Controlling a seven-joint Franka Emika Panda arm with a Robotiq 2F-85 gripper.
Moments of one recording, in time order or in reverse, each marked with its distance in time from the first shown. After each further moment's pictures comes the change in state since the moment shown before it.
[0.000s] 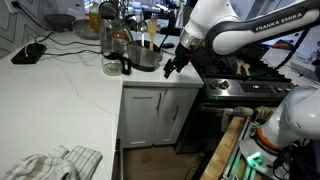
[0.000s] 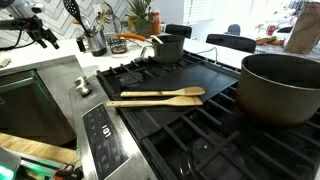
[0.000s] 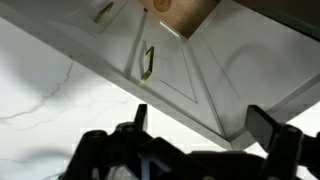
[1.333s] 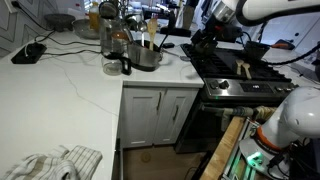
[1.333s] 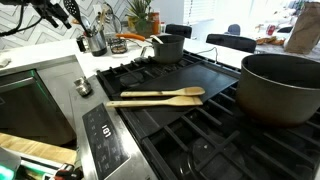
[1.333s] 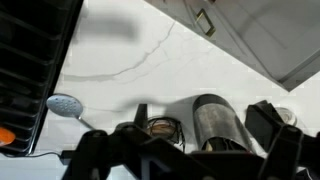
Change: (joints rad) arm -0.065 -0.270 -0.252 -0.039 -0.008 -0.090 -0.202
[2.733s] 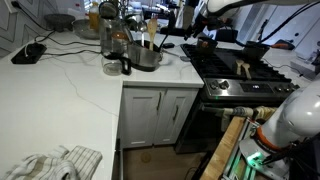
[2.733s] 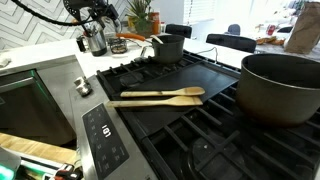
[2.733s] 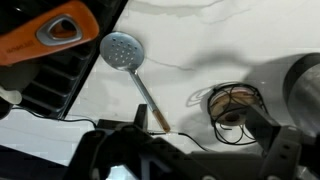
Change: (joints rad) arm -0.061 0.503 -0.208 0.431 0.002 0.070 -0.327
